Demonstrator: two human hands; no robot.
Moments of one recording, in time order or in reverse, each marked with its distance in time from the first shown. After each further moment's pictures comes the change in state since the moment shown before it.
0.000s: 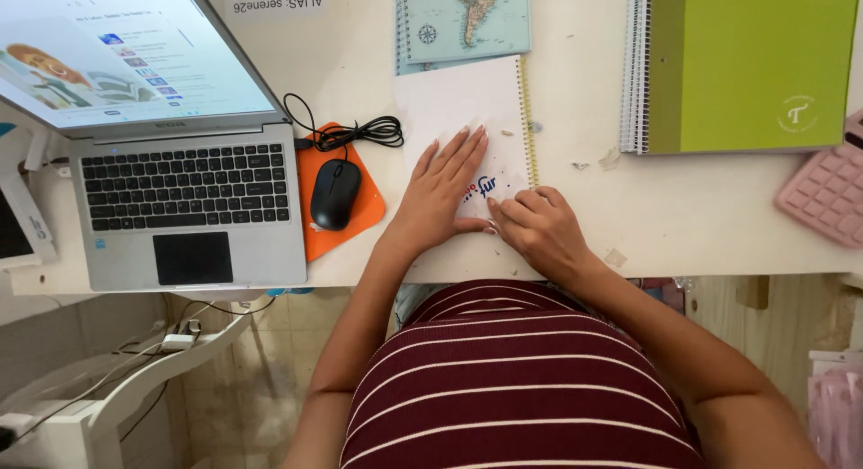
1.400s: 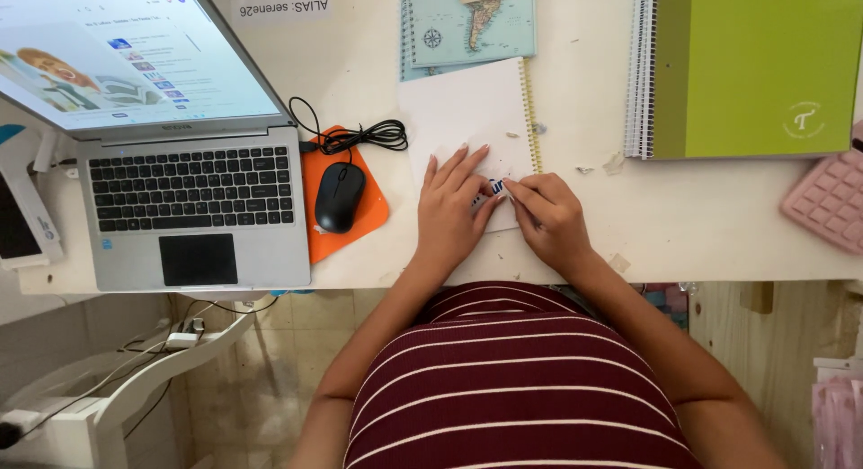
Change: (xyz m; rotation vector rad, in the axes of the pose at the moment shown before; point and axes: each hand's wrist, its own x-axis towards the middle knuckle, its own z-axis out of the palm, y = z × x) left_hand 0.000 0.031 0.030 -0.117 0.472 -0.159; right_hand 0.024 0.004 -0.012 0.428 0.211 0.373
